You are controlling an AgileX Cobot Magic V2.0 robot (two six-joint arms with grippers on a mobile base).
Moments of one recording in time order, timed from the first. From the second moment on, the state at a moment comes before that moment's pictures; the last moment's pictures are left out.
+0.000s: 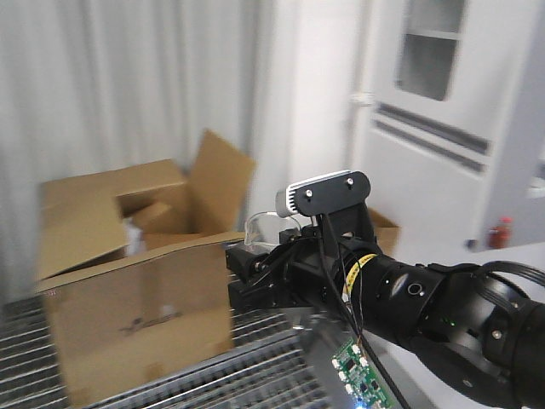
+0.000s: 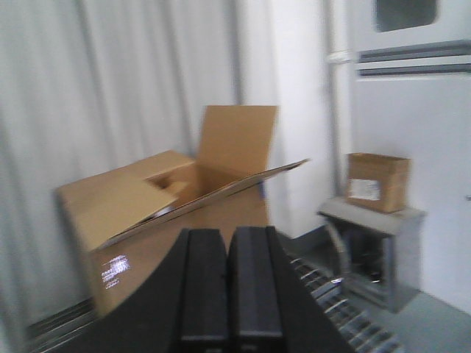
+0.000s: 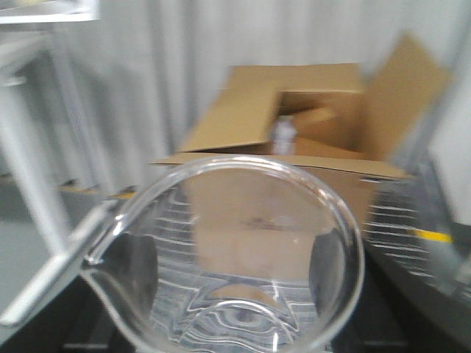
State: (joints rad) left arm -0.13 -0.01 0.03 0.05 0.00 0.09; right arm 0.62 1.52 -1.15 -0.45 -0.05 0.44
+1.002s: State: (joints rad) left arm -0.13 -0.01 0.03 0.05 0.00 0.09; right arm 0.62 1.52 -1.15 -0.45 -0.05 0.44
